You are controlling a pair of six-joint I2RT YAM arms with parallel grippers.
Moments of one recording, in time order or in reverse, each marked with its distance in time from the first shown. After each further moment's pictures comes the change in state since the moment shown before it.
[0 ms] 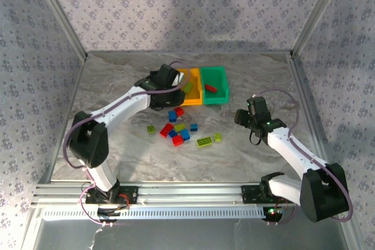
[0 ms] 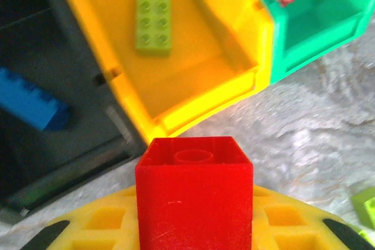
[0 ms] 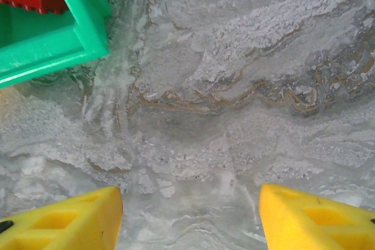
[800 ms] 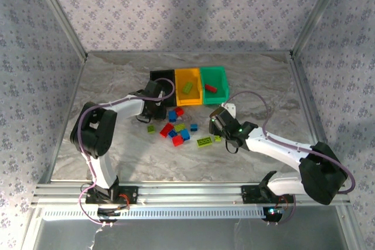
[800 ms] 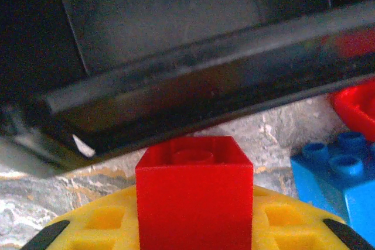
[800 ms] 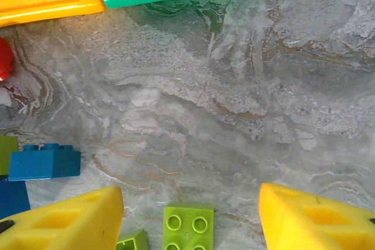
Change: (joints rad) left arm 0.186 0.055 -0.360 0.171 0.008 -0.036; right arm 0.484 0.135 0.066 -0.001 0.253 0.255
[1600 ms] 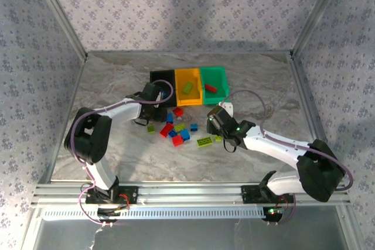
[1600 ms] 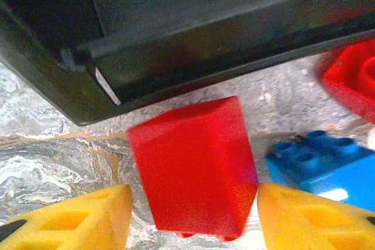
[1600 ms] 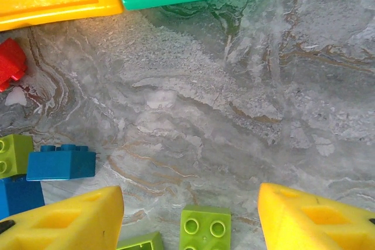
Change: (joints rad) left arm -0.005 -0.067 -0.054 0.002 -0.025 0.011; right arm 0.017 0.022 0.030 0.002 -0.006 0.000
